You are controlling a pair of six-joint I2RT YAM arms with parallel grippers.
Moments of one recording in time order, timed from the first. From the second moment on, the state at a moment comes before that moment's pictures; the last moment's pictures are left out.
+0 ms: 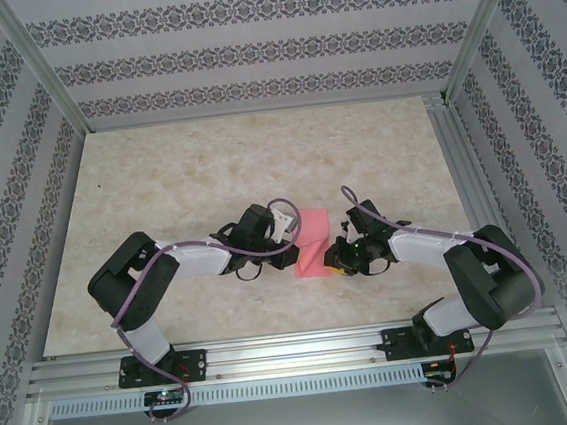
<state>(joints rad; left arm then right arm) -0.75 1.76 0.80 0.12 0.44 -0.37 0.46 1.44 0.53 -0.25 -0.52 0.81</state>
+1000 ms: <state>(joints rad) -0.72 1.80 0.83 0.12 0.43 -0.37 0.47 1.45 0.55 -0.28 -0.52 0.79</state>
